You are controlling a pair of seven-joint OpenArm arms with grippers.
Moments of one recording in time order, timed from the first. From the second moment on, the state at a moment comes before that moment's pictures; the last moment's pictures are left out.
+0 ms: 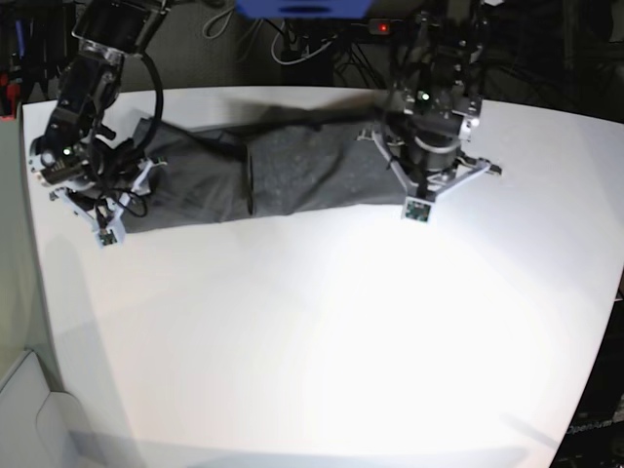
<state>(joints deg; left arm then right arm) 14.8 -5.0 11.8 112.6 14.7 0.2 61.8 -2.2 1.7 27.7 99.1 0.5 40.0 -64.0</state>
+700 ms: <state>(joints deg) 17.0 -6.3 8.0 112.2 14.4 0.0 60.7 3.4 1.3 36.1 86.5 2.7 39.9 -61.3</state>
